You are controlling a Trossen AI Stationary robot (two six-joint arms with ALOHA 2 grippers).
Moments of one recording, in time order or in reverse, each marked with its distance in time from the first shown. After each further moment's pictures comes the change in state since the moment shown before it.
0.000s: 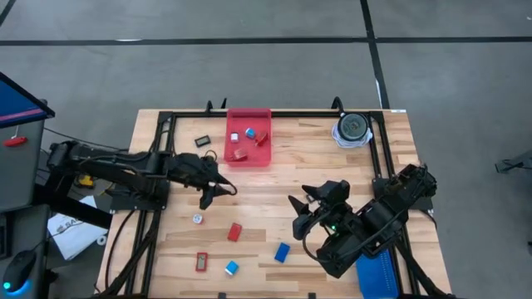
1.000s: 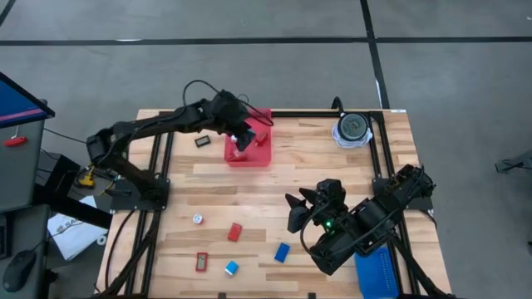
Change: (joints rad) left arm 0.542 0.565 0.546 -0.142 0.138 0.294; right arm -0.022 0.016 0.000 0.000 -0.052 0.262
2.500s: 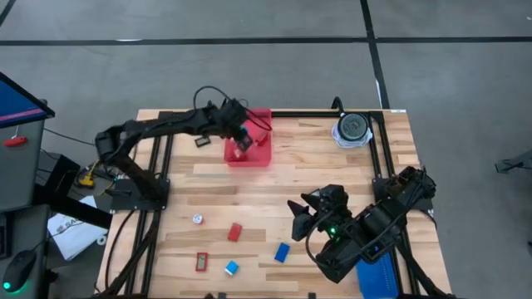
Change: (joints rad) left arm -0.018 0.088 0.000 -0.113 -0.324 -0.129; right arm 0.040 0.000 0.000 0.000 0.004 -0.010
